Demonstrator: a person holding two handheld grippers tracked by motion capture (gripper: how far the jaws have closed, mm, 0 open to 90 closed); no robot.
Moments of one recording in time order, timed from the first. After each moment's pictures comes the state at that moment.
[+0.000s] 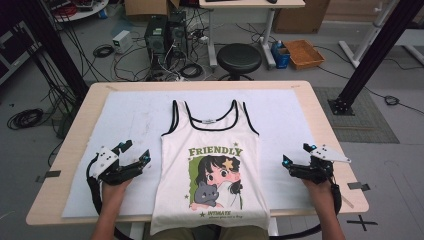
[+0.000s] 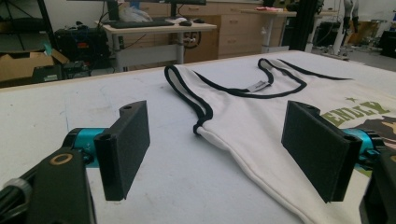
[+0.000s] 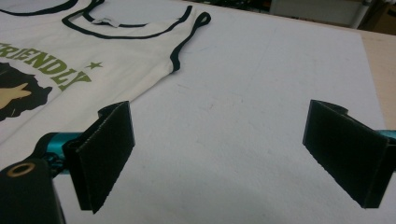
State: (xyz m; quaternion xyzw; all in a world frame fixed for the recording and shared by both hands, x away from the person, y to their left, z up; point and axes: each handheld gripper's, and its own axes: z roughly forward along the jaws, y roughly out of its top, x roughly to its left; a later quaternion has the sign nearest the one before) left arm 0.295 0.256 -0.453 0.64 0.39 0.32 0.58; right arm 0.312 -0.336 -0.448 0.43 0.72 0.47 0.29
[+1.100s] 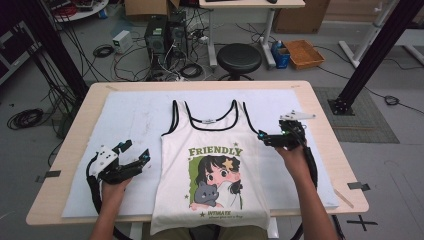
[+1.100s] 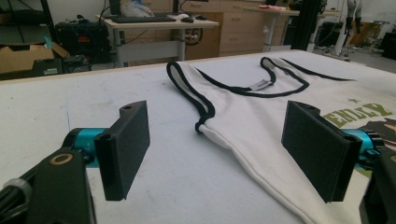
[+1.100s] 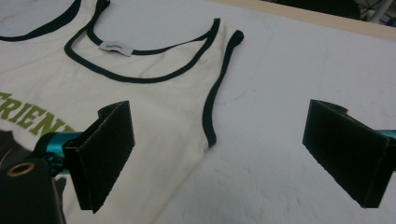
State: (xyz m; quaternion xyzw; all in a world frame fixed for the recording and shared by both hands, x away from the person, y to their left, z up) left arm 0.297 0.257 -0.452 0.64 0.40 0.32 0.57; right arm 0.394 -0.262 -0.395 0.45 0.76 0.41 0.23
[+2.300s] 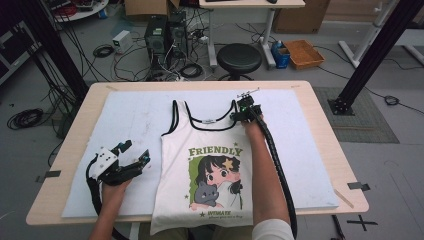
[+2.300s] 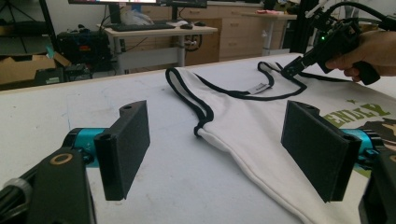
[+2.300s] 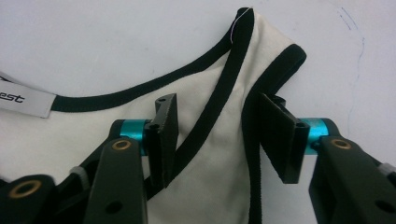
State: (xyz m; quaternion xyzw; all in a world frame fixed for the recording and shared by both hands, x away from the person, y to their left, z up) left arm 0.294 0.256 -0.453 0.64 0.39 0.33 0.58; right arm 0.530 -0.164 -0.440 0.49 0.80 0.30 0.19
